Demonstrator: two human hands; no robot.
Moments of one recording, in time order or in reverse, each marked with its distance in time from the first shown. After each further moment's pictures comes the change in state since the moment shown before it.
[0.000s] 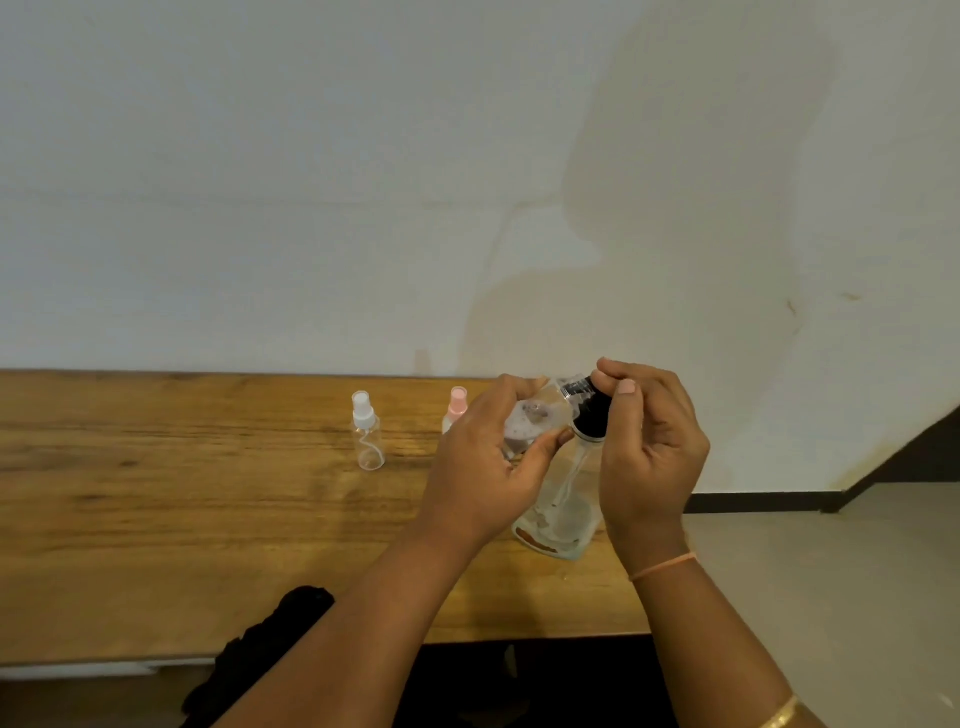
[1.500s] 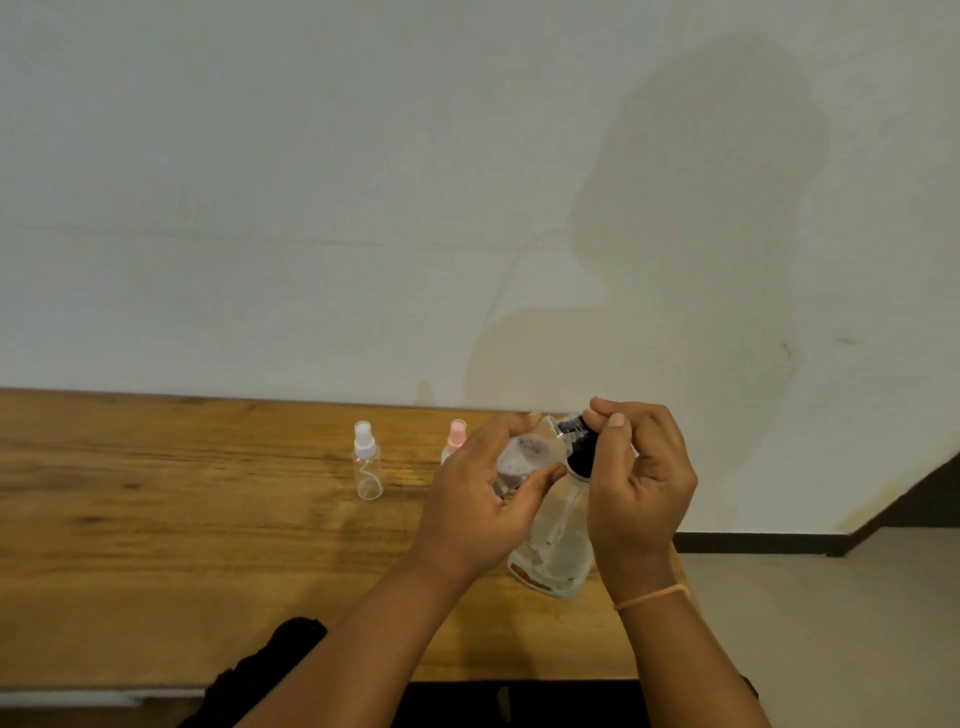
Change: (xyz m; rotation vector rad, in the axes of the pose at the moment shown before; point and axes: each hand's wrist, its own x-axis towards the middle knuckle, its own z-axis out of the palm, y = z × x) left_hand 0.004 -0.003 -0.001 -0.053 -0.002 0.006; right_hand 0.010 -0.003 0.004 -0.027 -0.001 -0.086
